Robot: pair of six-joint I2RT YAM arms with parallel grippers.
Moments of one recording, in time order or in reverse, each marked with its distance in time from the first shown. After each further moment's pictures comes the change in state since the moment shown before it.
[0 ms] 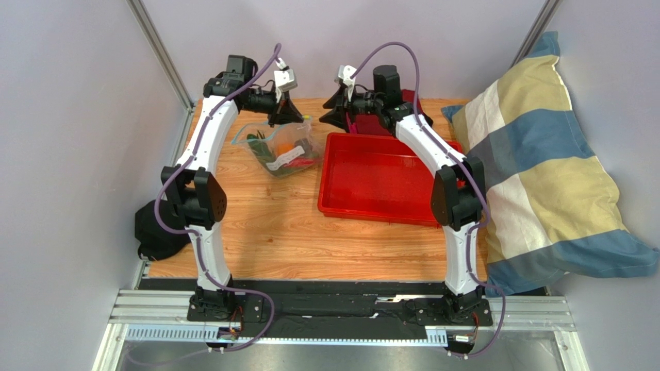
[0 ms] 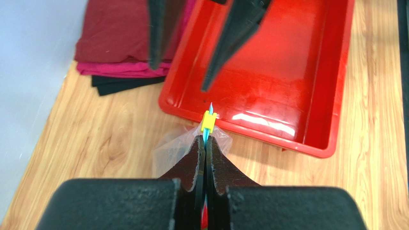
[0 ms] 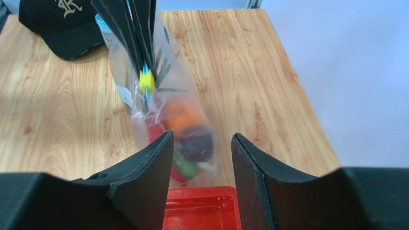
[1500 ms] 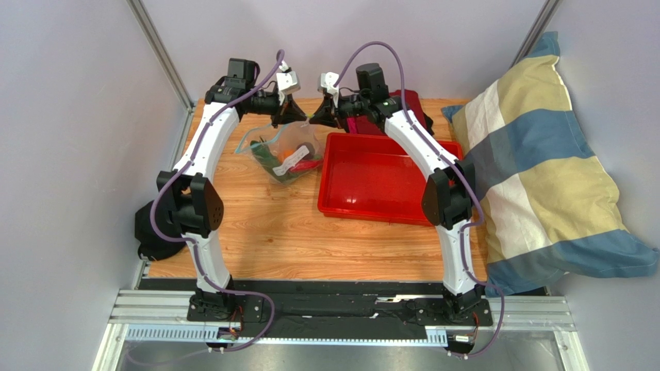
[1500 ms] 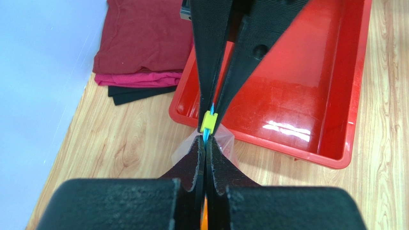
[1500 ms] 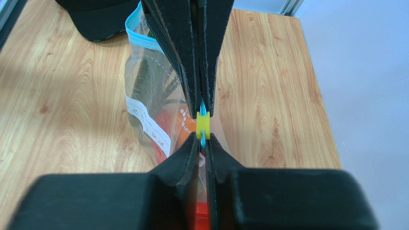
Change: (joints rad) left arm -0.028 -0.089 -0.150 0.190 -0.037 -0.048; right arm 0.066 0.056 0.194 -0.302 -0.040 -0.247
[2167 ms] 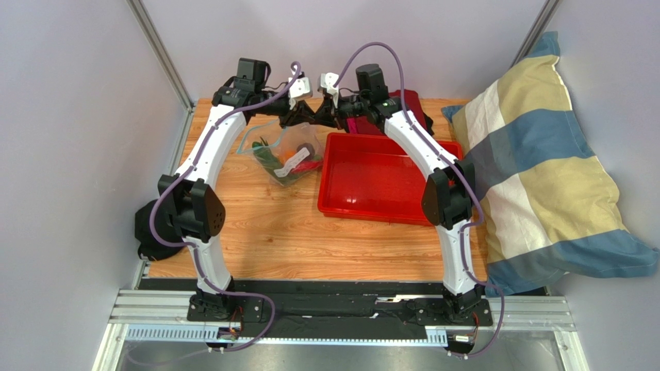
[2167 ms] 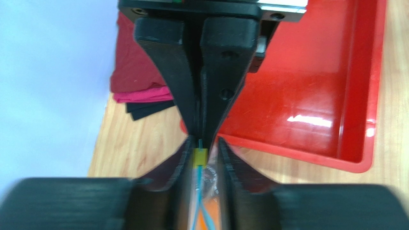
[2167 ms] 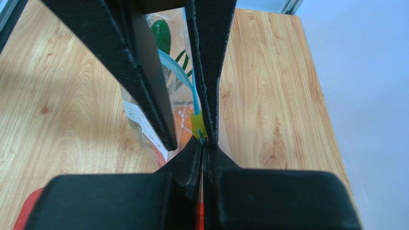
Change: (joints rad) left arm -0.071 -0.038 -0.014 0.026 -0.072 0.087; right arm 0.003 0.000 -0.008 0.011 0.003 0.015
